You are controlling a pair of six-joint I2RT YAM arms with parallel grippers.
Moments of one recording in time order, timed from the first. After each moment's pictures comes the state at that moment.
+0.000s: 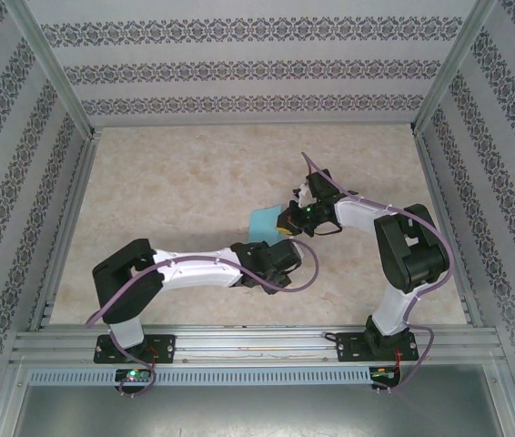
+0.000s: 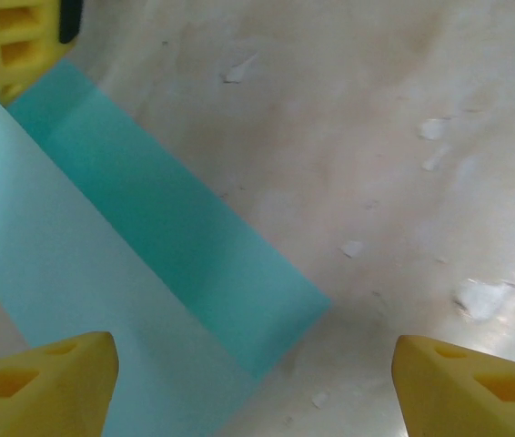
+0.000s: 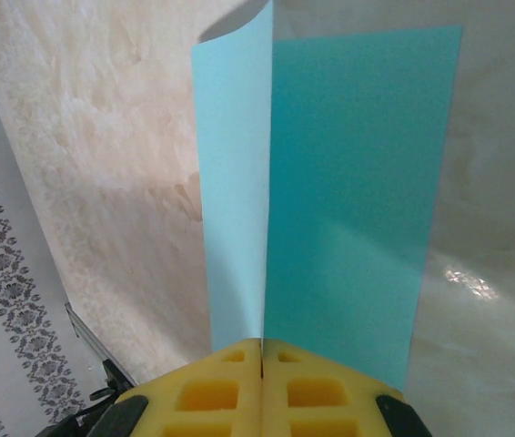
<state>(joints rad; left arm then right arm) -1.10 1.79 1.14 -0.47 -0.33 -0.04 0.34 1.78 1.00 -0.31 -0.72 0.73</state>
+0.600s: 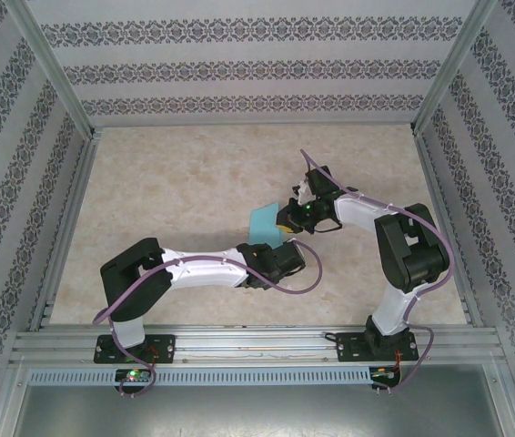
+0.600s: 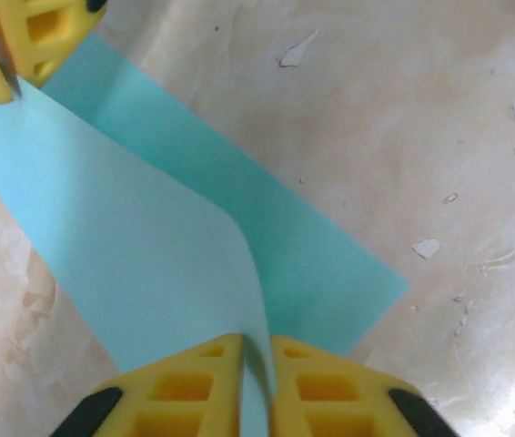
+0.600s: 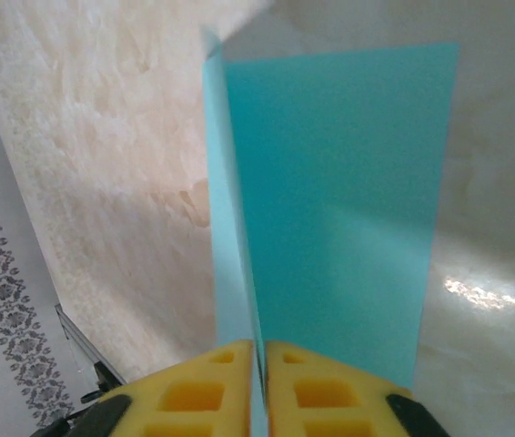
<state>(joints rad) -1.11 1.82 1.16 -0.50 -0.43 -0.01 0.34 1.78 1.04 -0.36 -0.70 0.70</state>
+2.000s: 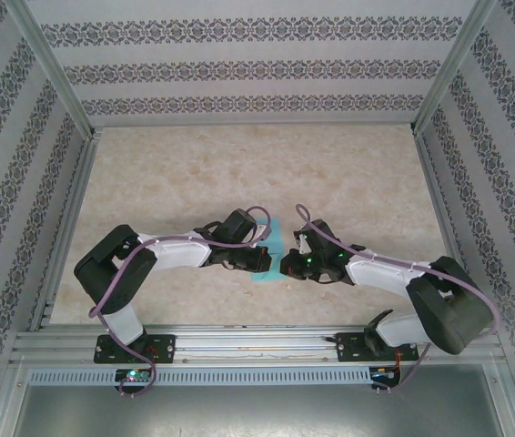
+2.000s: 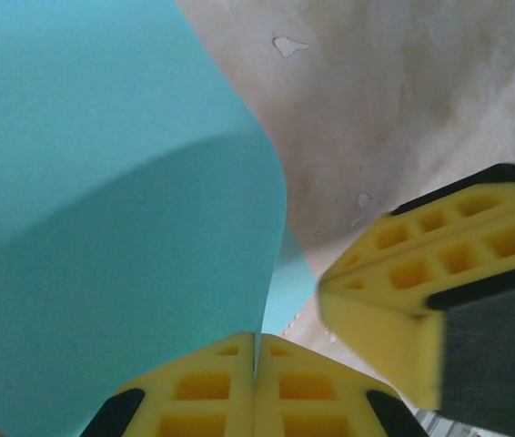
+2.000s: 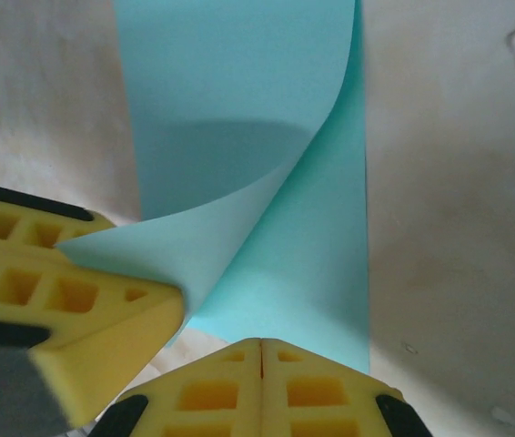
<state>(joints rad) -0.76 1.73 0.87 -0.07 0.47 -0.60 0.62 1.38 0.50 -0.09 -0.42 0.84</state>
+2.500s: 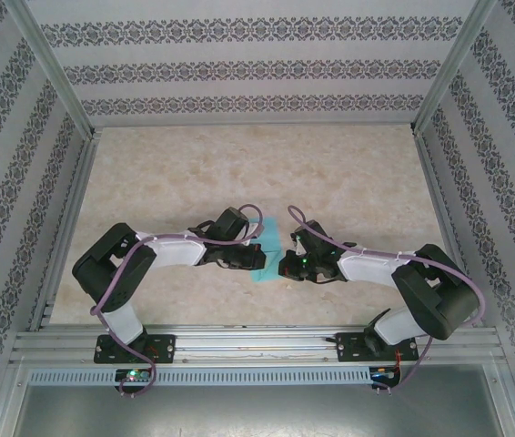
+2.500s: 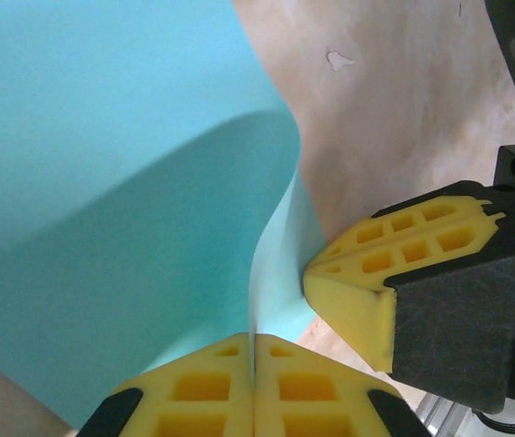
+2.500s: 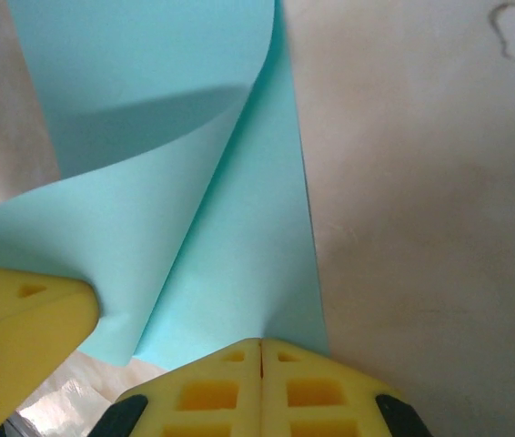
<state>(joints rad) -0.70 1.73 0.83 -0.04 0.52 -0.64 0.63 1.46 0.53 -0.09 -0.38 0.84</state>
